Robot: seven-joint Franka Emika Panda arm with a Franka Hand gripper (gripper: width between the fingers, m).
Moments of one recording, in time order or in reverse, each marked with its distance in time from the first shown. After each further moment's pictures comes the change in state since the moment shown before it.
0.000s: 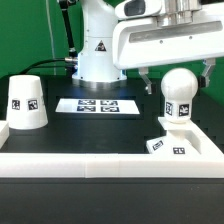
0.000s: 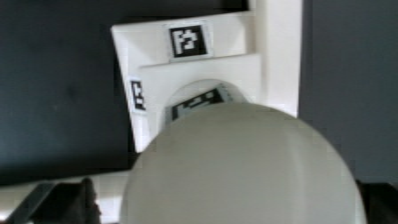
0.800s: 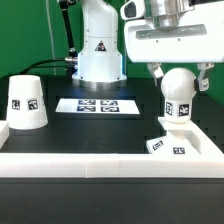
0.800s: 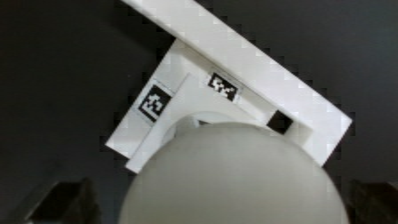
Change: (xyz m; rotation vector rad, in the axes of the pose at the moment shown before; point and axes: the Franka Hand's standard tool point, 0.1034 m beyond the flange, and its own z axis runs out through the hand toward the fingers) arm -0.005 -0.004 -0.002 0.058 -0.065 0.991
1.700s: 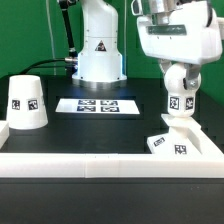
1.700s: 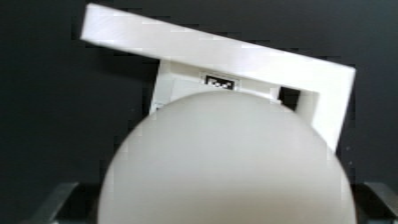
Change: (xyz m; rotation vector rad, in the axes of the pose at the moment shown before) arm 0.002 0.001 -0.002 0.022 -0.029 0.525
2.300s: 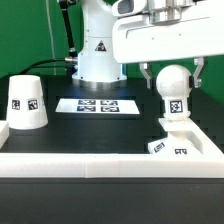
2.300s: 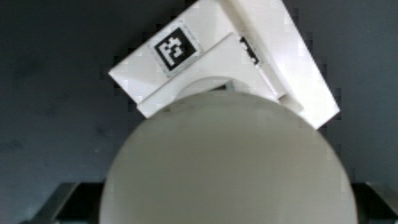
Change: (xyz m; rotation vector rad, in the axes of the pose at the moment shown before) arm 0.011 -0.004 -0.003 0.057 0.160 -0.663
